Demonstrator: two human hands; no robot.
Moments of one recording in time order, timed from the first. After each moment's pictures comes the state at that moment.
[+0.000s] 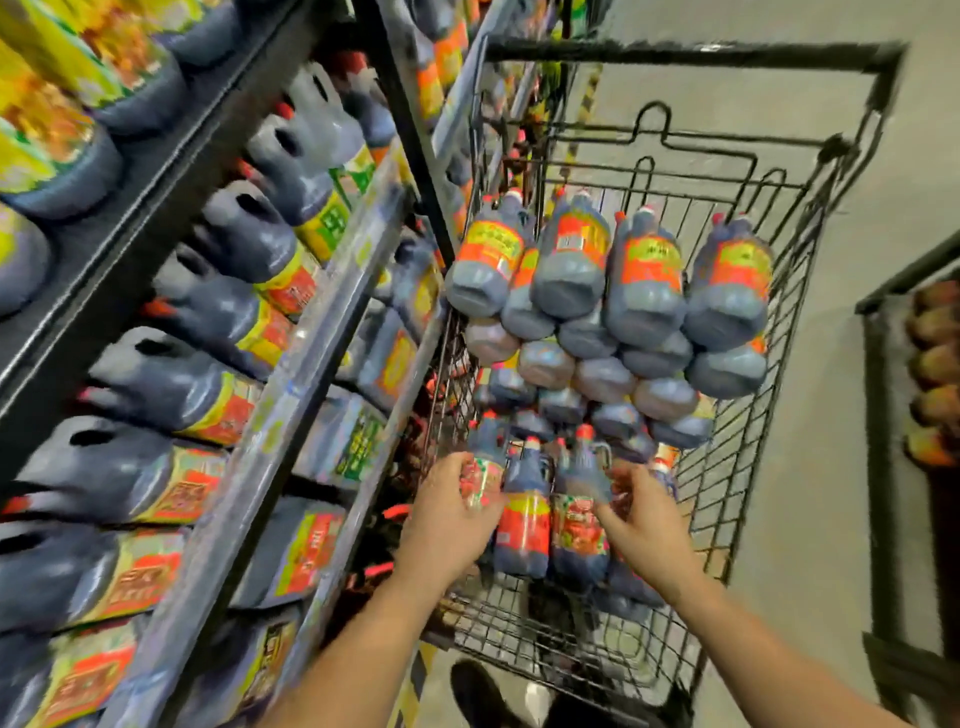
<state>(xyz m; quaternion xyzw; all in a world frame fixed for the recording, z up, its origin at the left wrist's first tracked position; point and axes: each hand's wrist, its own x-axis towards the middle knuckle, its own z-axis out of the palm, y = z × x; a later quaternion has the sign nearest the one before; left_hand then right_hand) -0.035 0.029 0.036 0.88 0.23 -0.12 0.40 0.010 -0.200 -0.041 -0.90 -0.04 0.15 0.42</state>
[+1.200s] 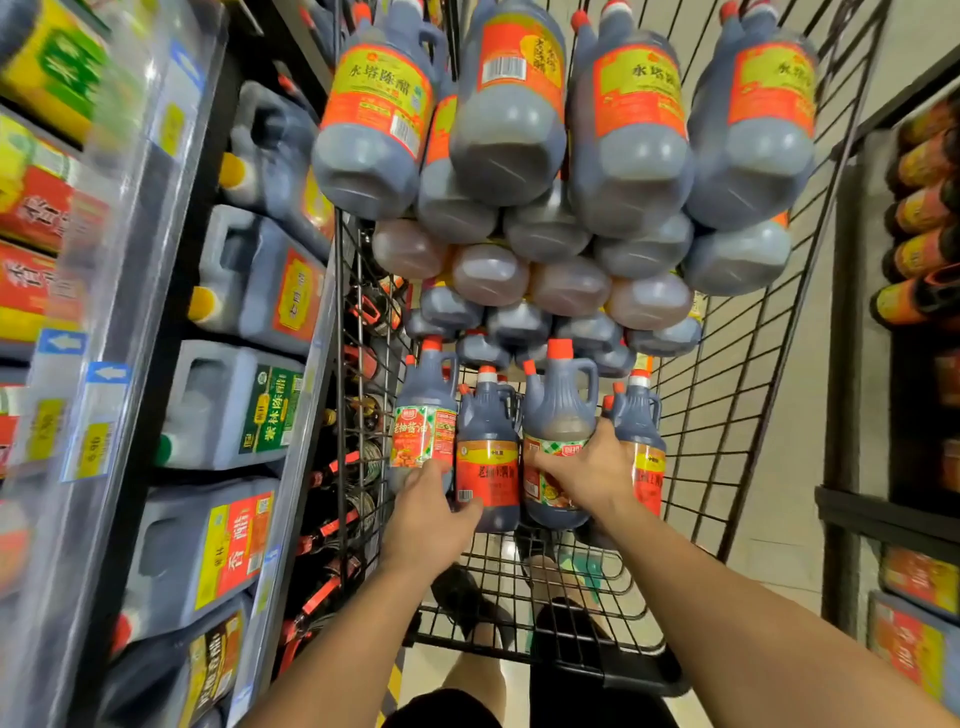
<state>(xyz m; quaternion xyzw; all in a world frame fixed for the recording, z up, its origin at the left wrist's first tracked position) -0.037 0.020 -0.097 0.86 0.25 -0.33 0.30 0.017 -0.171 -0.150 -0.83 0.28 0.28 0.39</state>
